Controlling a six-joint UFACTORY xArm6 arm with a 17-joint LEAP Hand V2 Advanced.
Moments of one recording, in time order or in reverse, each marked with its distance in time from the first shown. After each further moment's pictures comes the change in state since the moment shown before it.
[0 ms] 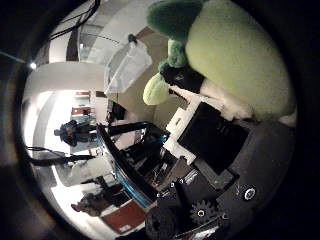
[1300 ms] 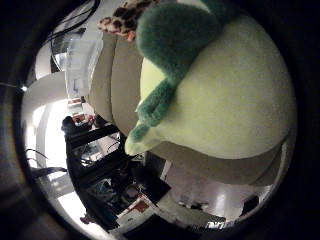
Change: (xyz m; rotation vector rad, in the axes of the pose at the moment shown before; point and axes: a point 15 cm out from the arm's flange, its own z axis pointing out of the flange) arm 0.053 0.121 0.321 -0.288 -0.042 0.158
